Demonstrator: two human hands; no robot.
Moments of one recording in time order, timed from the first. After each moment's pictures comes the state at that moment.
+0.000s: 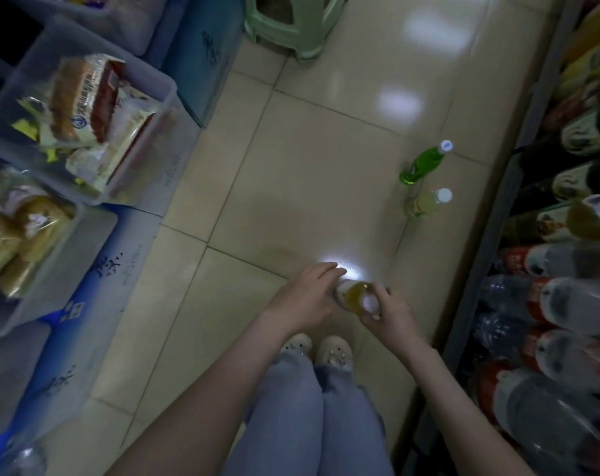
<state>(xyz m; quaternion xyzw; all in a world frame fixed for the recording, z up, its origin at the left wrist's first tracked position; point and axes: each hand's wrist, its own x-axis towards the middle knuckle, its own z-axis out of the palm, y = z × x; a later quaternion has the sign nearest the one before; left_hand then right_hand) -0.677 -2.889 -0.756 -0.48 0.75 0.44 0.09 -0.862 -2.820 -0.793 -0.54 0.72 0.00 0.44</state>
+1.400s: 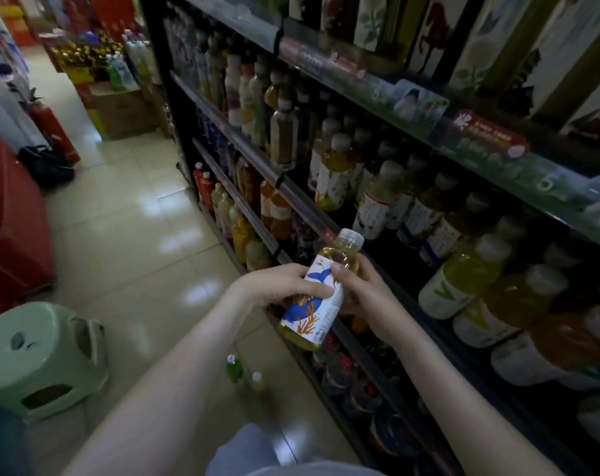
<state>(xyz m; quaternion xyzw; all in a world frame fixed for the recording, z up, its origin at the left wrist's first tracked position) -1.047 -3.033 -0.288 -0.07 0.74 0.62 0.27 -1.085 -2.852 -0.278 -0.12 0.67 -0.66 0.30</state>
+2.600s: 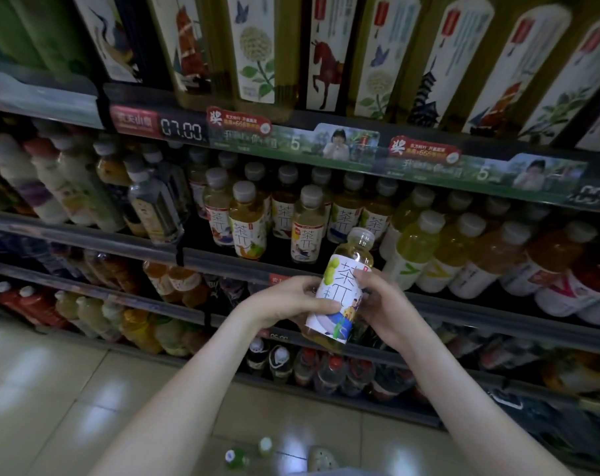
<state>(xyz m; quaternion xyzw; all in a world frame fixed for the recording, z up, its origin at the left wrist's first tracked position) -1.166 -3.064 -0.266 0.19 0.70 0.54 0.44 -1.093 -2.890 -0.266 0.18 0.55 -0.82 0.03</state>
